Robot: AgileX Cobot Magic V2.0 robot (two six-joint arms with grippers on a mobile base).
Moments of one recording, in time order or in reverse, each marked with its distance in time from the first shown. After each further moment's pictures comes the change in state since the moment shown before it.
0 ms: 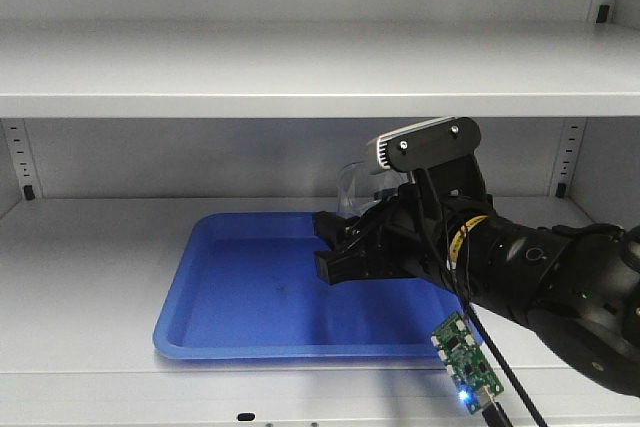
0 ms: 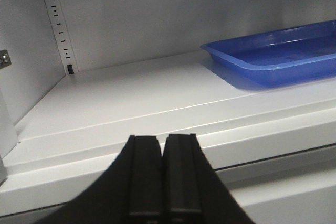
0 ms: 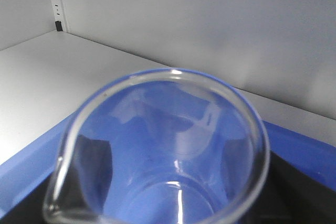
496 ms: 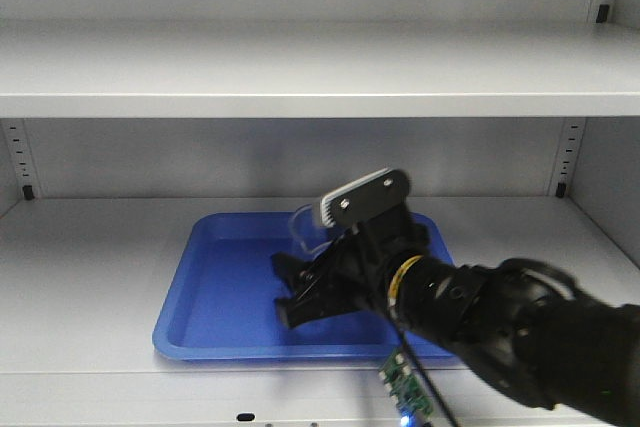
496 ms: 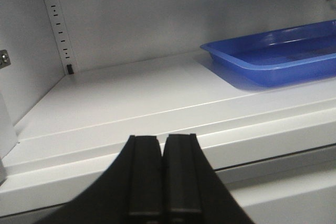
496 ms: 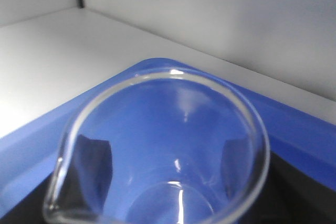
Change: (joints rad) left arm 0.000 0.000 0.000 0.000 0.000 0.000; right arm 0.000 0.219 0.000 -0.003 -0.244 -0.087
